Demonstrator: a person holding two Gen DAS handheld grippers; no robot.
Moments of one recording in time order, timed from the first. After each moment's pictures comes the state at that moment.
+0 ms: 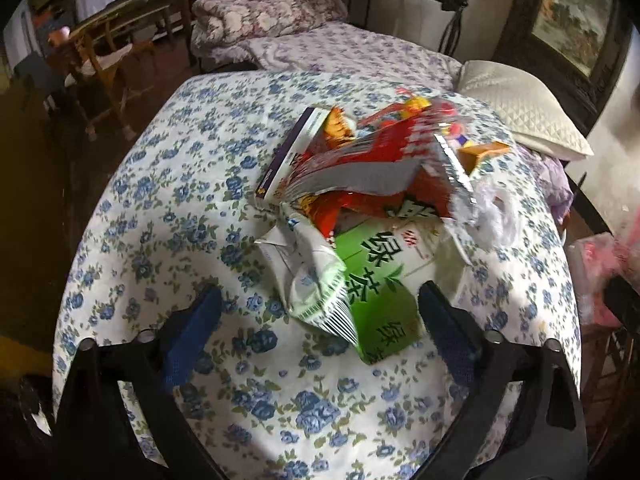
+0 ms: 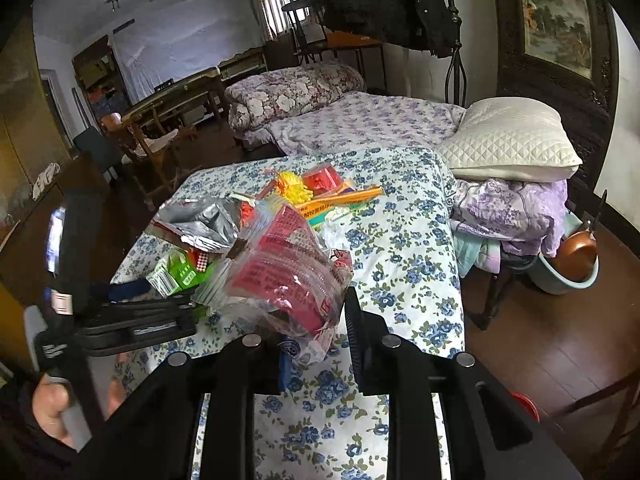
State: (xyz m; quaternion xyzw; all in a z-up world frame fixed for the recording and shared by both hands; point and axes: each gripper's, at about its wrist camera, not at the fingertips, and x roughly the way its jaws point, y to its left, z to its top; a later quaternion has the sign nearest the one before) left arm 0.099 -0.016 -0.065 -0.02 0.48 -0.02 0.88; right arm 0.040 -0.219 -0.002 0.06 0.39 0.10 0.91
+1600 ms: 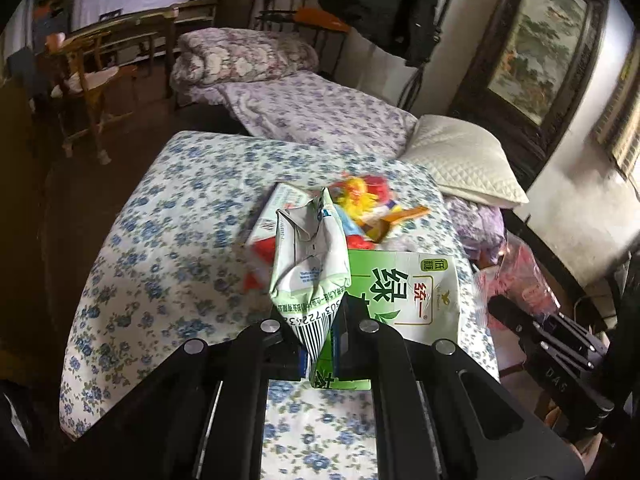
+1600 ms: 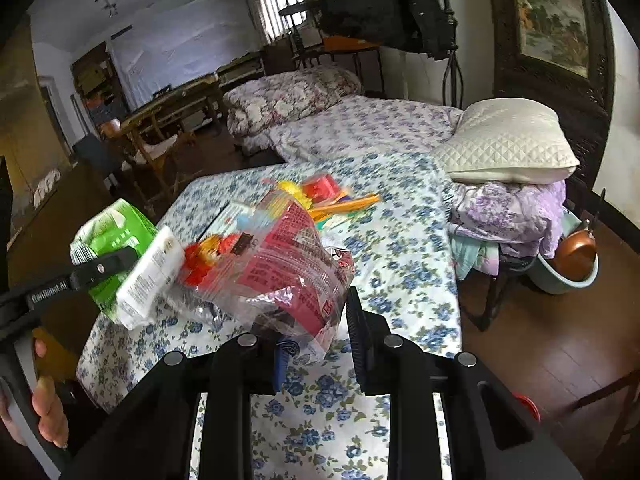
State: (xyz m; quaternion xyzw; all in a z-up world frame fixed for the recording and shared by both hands) left arm 0.056 -0.013 0.020 -0.08 0.40 -0.09 0.91; right arm 0.036 -0.235 0.009 0.07 0.38 0.09 0.92
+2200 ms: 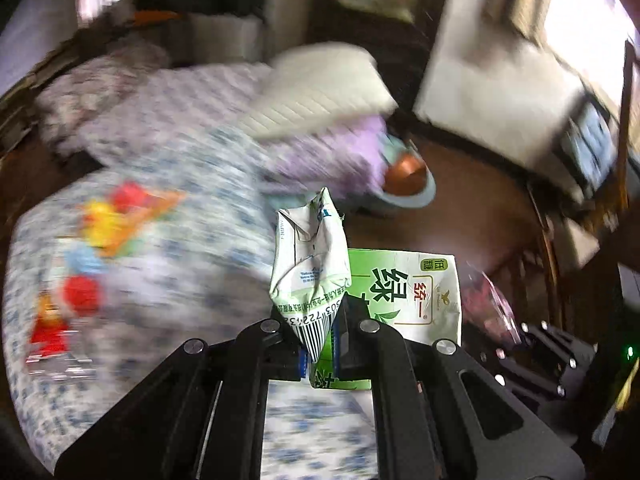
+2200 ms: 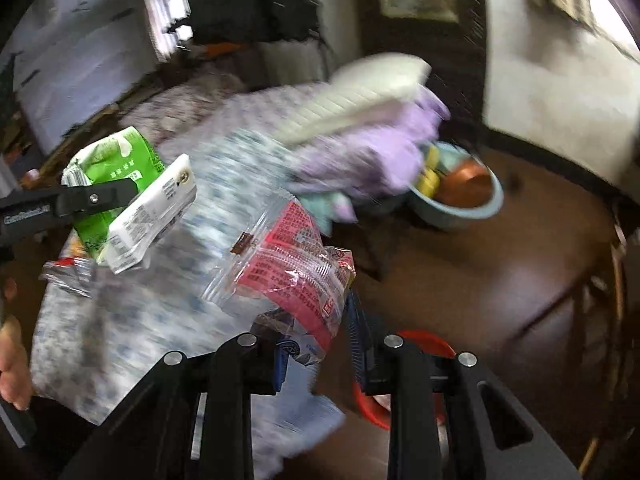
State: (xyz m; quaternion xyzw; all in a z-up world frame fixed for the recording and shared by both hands) left arm 0.051 -0.271 -0.002 0.08 0.45 -0.28 0.84; right arm -0.058 -0.426 -0.051 0.13 0.43 -0.10 0.89
